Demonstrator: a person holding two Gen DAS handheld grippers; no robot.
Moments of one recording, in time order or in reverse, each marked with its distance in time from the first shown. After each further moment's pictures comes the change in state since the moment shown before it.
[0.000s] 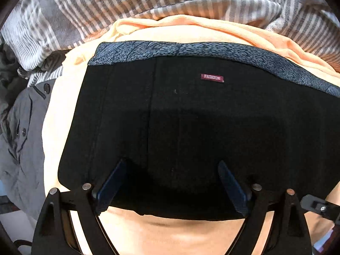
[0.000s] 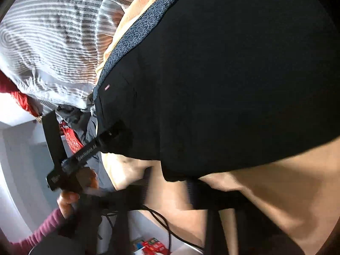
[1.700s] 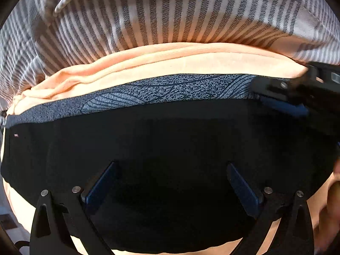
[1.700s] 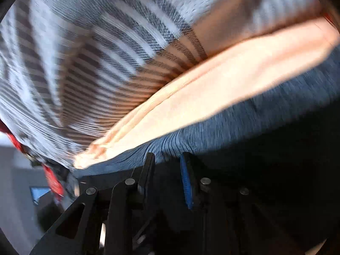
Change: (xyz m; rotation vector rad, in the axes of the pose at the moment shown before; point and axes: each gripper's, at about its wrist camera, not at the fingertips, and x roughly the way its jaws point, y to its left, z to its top) left arm -0.054 -0.370 0.011 0.091 -0.091 -0.096; right arm -0.225 -0.111 0.178 -0.088 -0.302 -0.229
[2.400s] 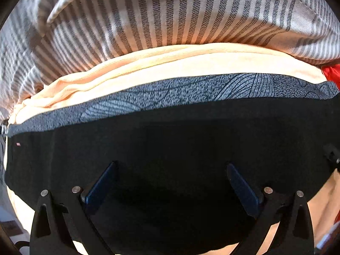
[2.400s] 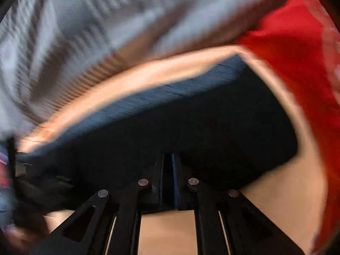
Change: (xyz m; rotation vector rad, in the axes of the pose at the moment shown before) left arm -0.003 -0.032 0.007 0.056 0.007 0.024; right arm -0.095 -0.046 -0.080 -0.055 -0.201 -0.400
